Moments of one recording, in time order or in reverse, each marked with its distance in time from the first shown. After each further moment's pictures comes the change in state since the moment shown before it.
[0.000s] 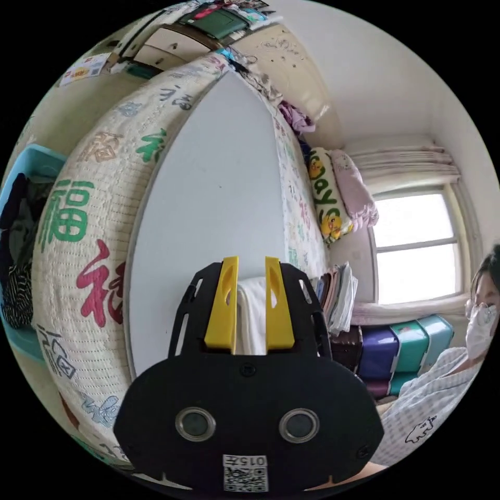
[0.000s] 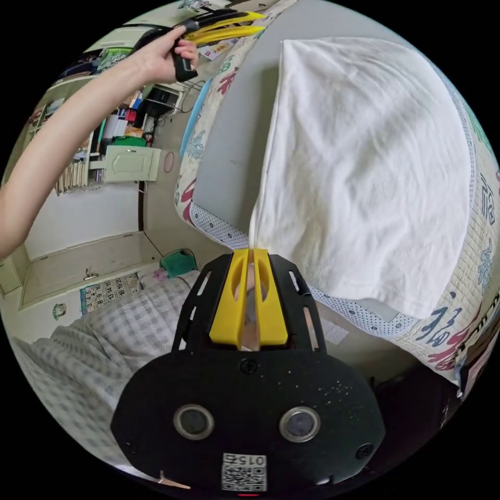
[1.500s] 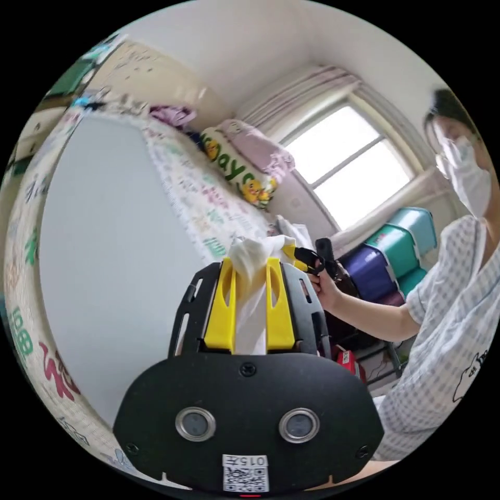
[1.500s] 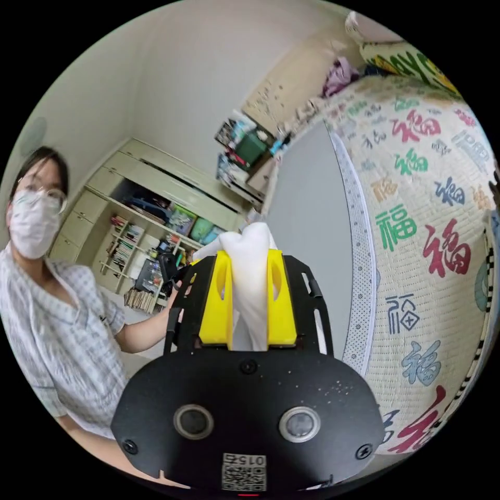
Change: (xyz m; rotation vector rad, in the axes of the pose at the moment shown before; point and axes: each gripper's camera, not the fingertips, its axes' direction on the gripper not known) left arm 0.138 0.134 0.035 0.043 0.241 0.628; right arm 0.292 0.126 0.006 0.981 -0.351 0.004
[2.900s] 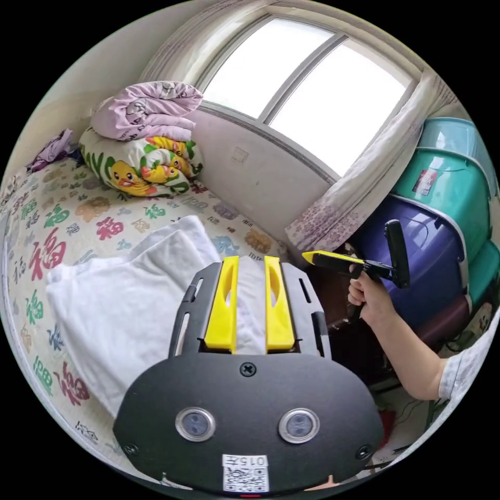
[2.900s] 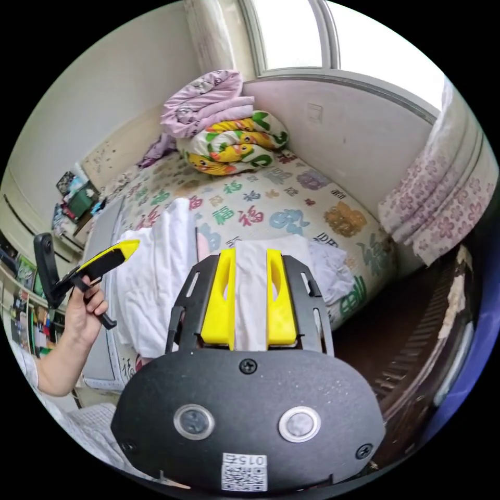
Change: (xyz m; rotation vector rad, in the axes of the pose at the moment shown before) left arm 0.349 -0.036 0.709 -0.198 -0.123 0.237; right arm 0.254 0.099 -0.507 0.214 0.996 0.143
